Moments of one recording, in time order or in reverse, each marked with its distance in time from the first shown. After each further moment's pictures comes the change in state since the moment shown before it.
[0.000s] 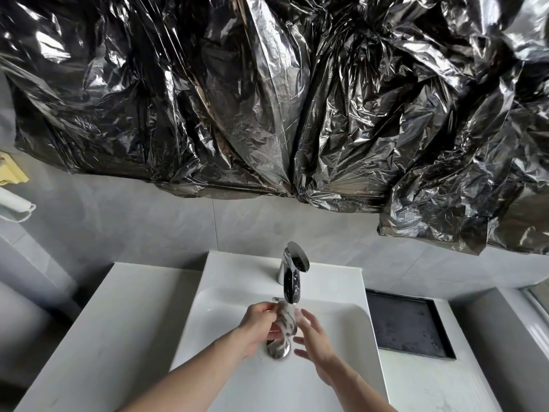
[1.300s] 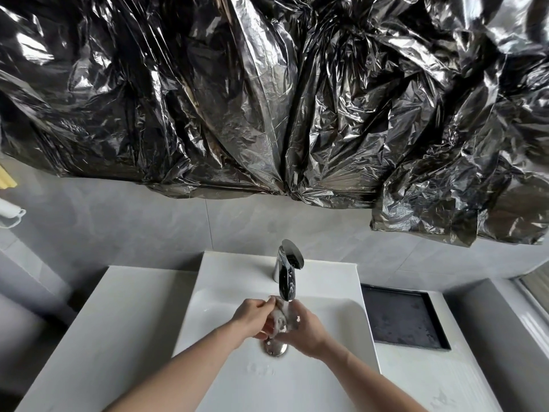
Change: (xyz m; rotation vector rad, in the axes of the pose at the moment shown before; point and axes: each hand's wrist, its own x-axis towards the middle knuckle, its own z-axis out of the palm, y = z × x) left_hand 0.007 0.009 -0.014 0.361 0.017 -0.006; right_hand 0.018 -0.014 -0.006 -0.776 0.015 -0.366
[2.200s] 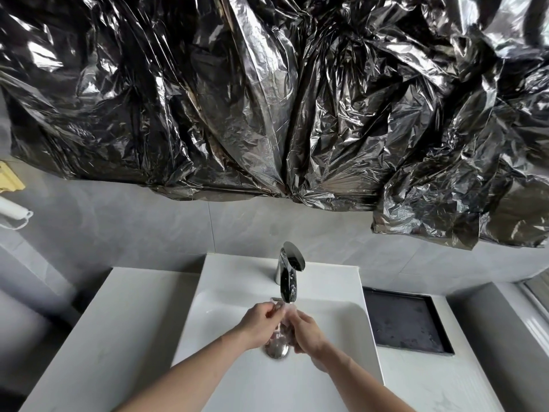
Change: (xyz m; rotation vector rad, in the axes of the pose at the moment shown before) left_hand 0.003 -0.009 0.013 0.233 0.026 0.213; right_hand -0.007 -0.014 0.005 0.555 -0.095 0.211
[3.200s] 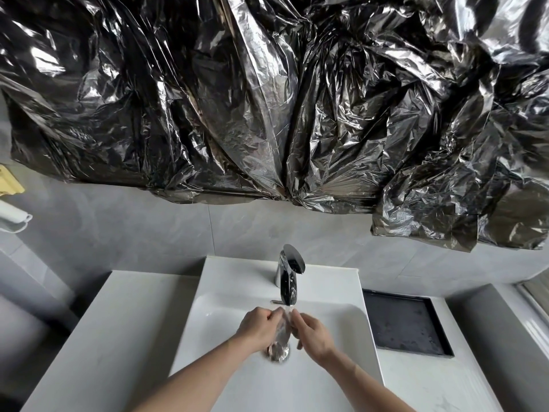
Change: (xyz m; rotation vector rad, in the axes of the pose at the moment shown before) left_hand 0.000 0.002 0.003 0.203 0.101 -0.068; right_hand 0.017 0.023 -0.015 -0.201 0.131 -0.122
